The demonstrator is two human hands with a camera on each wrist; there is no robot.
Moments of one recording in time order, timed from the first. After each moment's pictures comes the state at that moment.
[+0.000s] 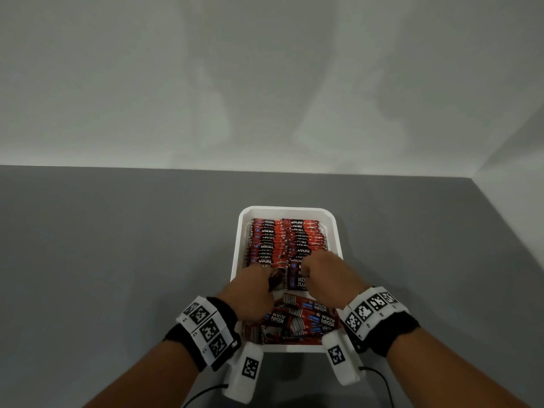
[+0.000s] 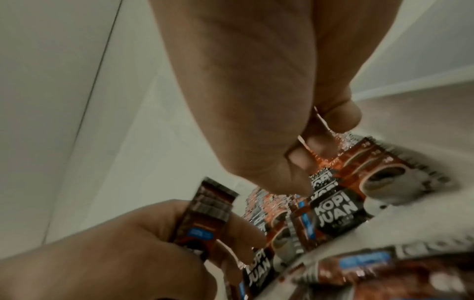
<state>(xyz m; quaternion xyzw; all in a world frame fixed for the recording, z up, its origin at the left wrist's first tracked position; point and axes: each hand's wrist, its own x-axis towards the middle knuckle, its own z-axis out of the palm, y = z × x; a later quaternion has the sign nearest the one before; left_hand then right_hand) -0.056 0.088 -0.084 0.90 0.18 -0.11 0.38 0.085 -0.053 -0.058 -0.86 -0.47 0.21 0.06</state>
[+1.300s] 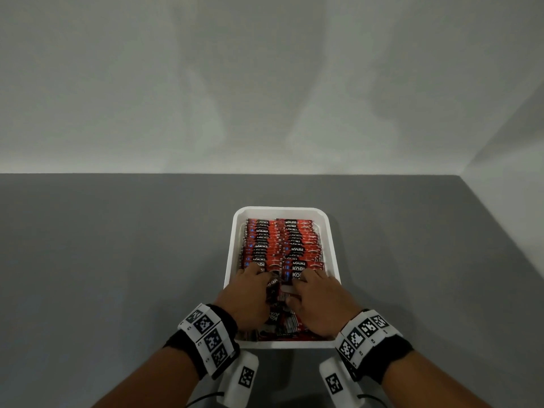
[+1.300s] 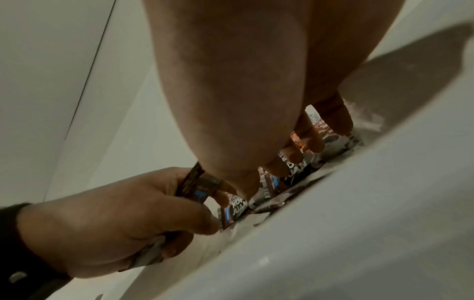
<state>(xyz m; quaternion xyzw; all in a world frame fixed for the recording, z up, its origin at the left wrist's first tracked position) -0.057 0.086 -0.110 0.94 0.18 -0.13 0.26 0.065 -0.073 -0.104 -0.85 -0.50 0.18 0.02</state>
